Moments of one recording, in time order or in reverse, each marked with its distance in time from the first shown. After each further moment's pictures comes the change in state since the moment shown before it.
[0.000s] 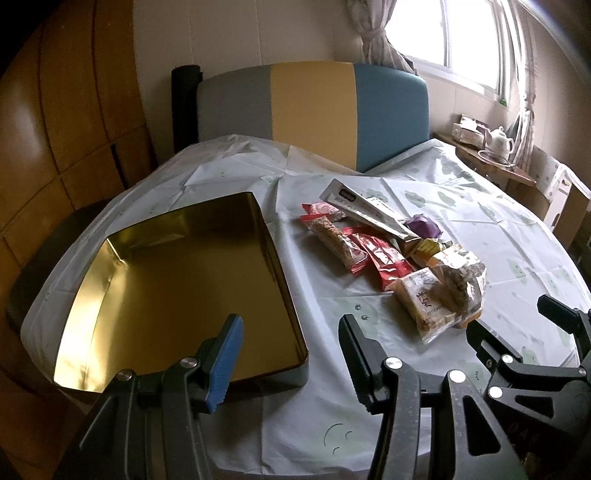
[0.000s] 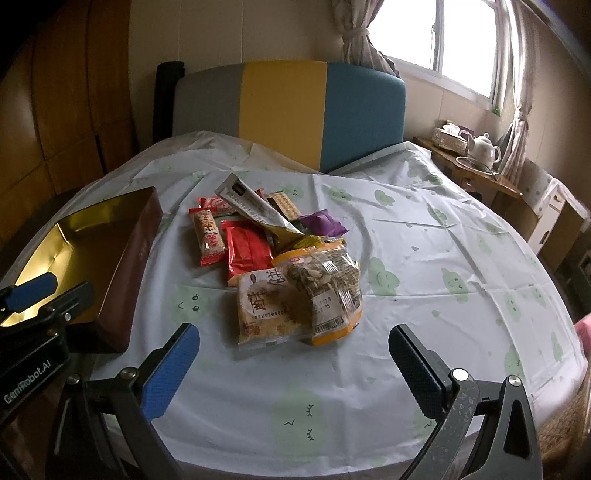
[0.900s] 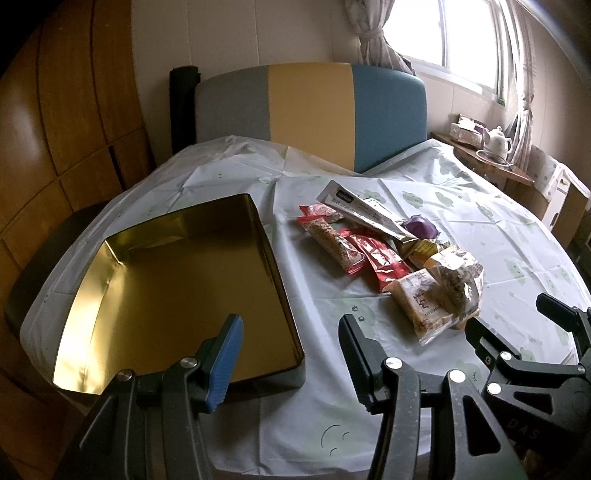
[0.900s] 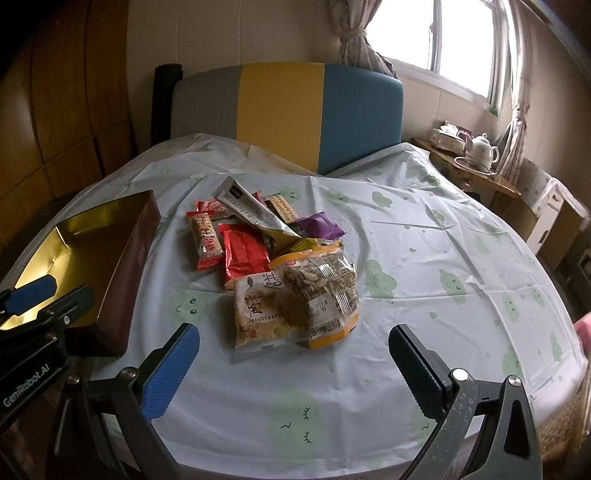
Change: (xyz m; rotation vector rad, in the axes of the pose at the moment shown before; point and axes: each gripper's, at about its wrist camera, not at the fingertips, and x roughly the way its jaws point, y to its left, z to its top) left arm -0.003 -0.001 0.001 0.005 -0.004 -0.005; right arm 0.000 -0.004 0.001 0.006 -0.007 -0.002
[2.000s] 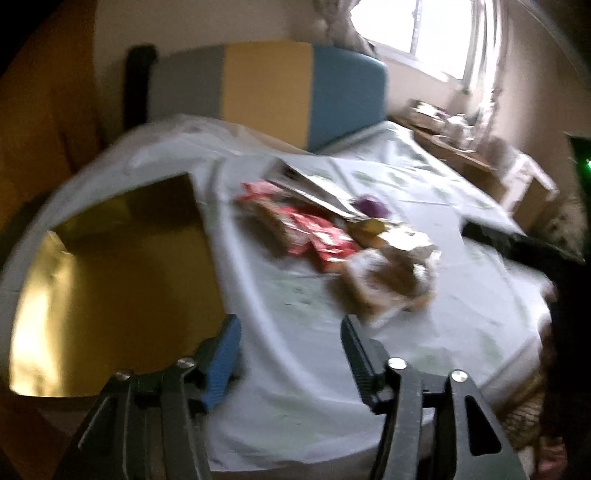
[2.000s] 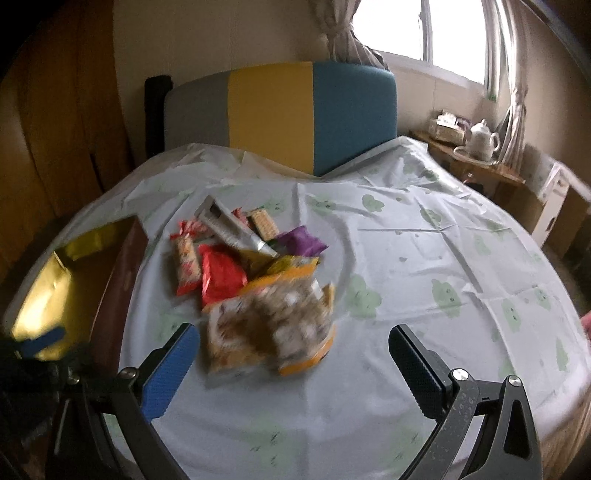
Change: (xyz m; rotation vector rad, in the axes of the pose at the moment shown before) left arm 0.017 -0.011 0.005 0.019 0.118 -0.255; right arm 0.013 -0.054 0.037 0.074 0.016 0.064
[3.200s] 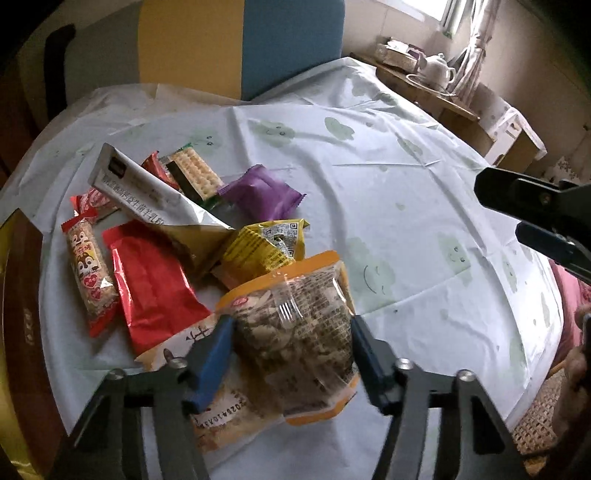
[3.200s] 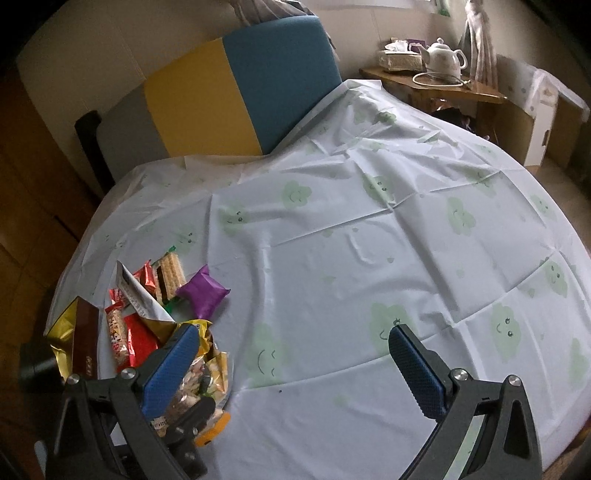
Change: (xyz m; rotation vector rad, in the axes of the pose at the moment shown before) left arm 0.148 -0.129 0.078 0.093 0.219 -0.065; right arm 0.070 -0.141 0.060 0.269 0.143 0.039
